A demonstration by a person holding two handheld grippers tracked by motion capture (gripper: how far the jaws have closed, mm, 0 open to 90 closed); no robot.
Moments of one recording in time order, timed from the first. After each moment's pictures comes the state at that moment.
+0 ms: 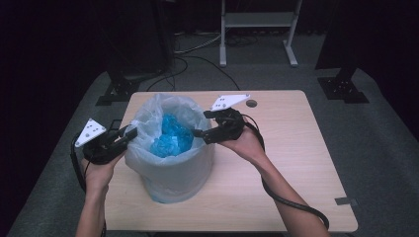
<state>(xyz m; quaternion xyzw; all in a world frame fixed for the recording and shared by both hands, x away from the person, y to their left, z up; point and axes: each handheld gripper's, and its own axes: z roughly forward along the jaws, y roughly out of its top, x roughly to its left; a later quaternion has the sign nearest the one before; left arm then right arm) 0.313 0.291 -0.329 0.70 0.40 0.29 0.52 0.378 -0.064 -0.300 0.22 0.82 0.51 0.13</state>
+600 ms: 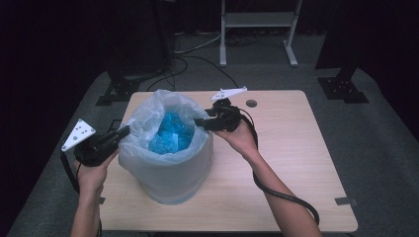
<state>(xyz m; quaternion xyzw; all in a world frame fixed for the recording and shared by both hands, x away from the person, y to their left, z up) 0.302 0.303 -0.319 0.68 0.38 0.30 0.55 0.415 -0.060 -0.318 0.31 0.81 0.49 0.10</state>
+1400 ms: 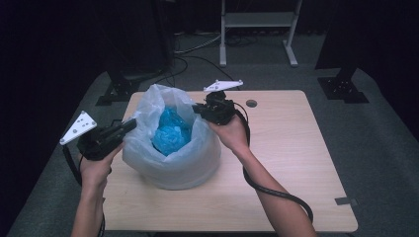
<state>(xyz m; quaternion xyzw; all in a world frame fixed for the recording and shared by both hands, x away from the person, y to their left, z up) 0.308 0.283 -0.297 0.68 0.34 0.26 0.60 0.405 -0.041 -0.286 0.33 0.78 0.51 0.14</state>
